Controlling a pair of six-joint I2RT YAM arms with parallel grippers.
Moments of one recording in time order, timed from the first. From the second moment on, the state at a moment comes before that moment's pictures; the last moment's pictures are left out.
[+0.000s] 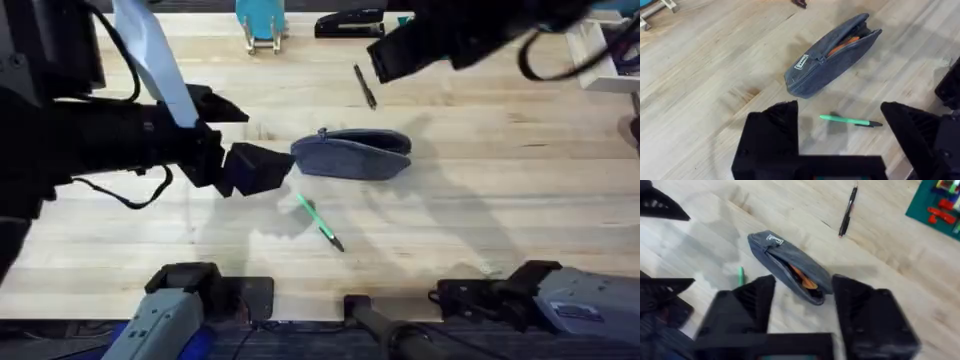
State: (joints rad) left arm 0.06 0.87 0.96 -1.09 0.68 0.54; right arm 0.62 1.40 1.69 -1.23 0.01 0.04
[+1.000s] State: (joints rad) left arm 0.06 0.87 0.96 -1.09 0.68 0.54; right arm 0.62 1.58 1.73 -1.40 -0.04 -0.57
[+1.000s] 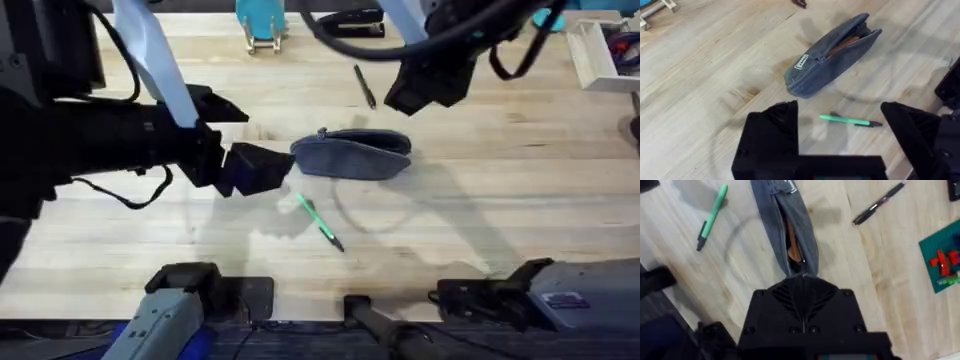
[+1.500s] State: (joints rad) left arm 0.06 0.87 0.96 -1.09 0.68 0.54; right arm 0.62 1.68 1.73 -1.42 -0.10 -0.73
